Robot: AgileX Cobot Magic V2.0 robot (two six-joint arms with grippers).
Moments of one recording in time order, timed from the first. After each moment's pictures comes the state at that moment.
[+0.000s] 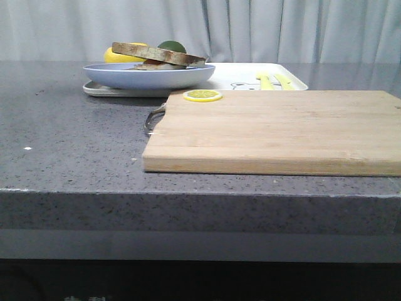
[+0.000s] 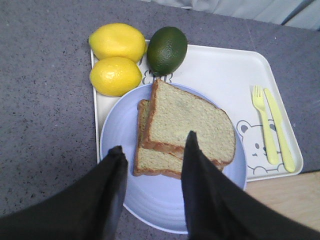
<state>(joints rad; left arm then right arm) -0.06 1.91 -2.29 -0.40 1.24 0.01 0.41 0.58 -0.79 0.34 0.79 -0.31</state>
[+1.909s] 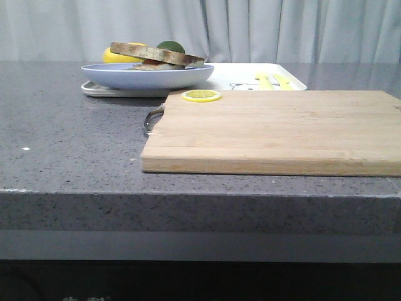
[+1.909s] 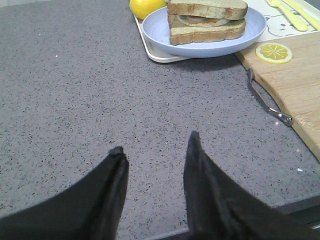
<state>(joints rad) -0.19 0.52 -0.62 -0.13 0.63 0.19 0.41 0.58 -0.79 0.34 0.79 -0.31</state>
